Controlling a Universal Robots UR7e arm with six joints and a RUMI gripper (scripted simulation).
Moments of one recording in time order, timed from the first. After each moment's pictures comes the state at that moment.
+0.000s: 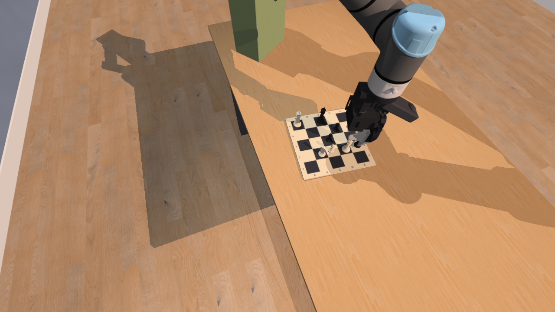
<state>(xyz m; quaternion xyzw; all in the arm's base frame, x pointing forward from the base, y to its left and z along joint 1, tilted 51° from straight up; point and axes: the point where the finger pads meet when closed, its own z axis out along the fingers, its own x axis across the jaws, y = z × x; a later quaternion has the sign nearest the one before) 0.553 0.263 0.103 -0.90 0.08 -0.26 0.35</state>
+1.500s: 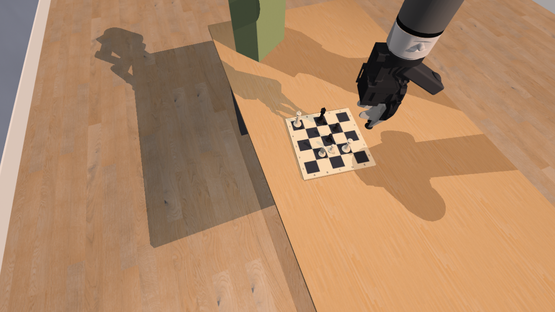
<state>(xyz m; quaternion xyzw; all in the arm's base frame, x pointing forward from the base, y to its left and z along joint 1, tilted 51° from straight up) 0.503 0.208 0.162 -0.90 0.08 -0.26 0.35</state>
